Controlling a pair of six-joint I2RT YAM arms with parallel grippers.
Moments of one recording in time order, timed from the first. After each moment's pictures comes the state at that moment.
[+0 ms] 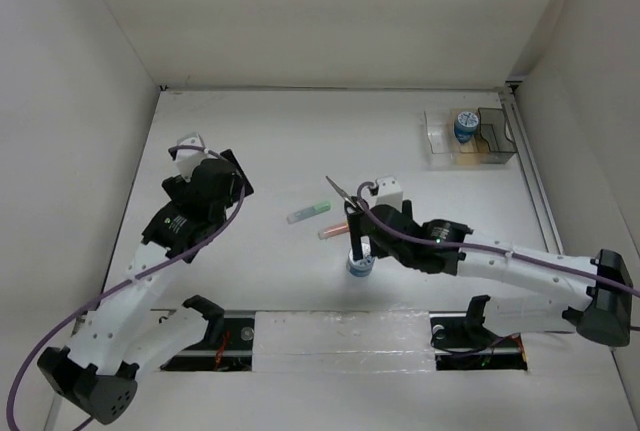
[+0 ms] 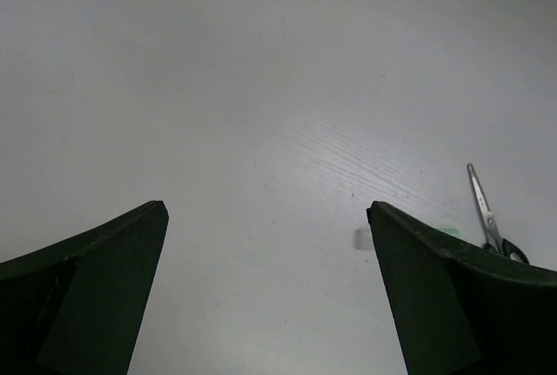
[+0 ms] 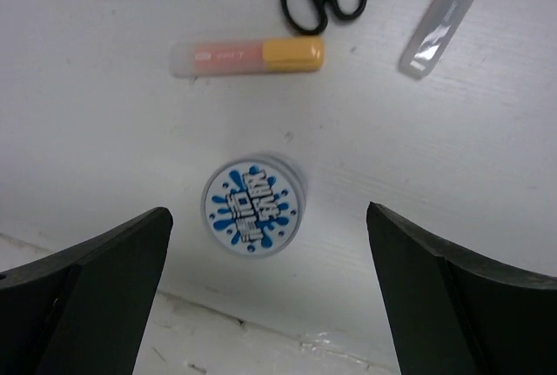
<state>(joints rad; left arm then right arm) -0.49 0.89 0.96 -0.77 -0.64 -0.68 1.10 1.17 0.94 -0.64 0.52 0.68</state>
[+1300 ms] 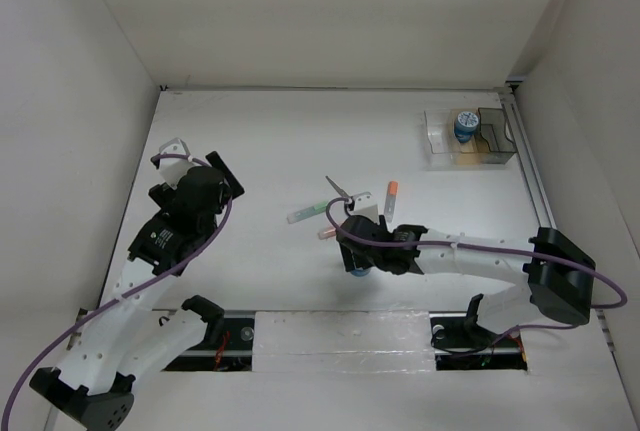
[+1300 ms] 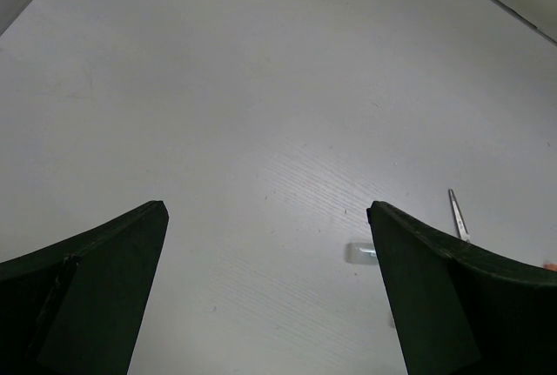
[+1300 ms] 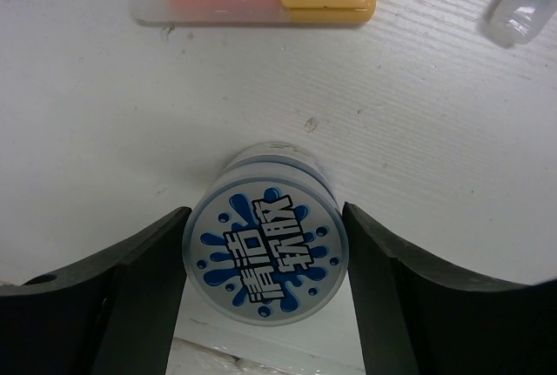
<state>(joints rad) -0.49 0.77 0.96 -0.79 -0.69 -0.72 1.13 1.42 0.85 -0.48 0.44 0.70</state>
